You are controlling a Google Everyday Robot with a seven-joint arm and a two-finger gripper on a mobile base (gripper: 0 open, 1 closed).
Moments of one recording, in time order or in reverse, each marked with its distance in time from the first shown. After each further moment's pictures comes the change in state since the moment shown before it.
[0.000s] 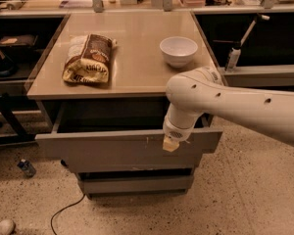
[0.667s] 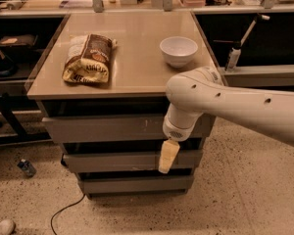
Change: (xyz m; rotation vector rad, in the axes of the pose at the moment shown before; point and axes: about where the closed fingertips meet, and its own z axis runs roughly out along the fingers) arm 0.000 0.000 0.000 0.000 0.000 0.000
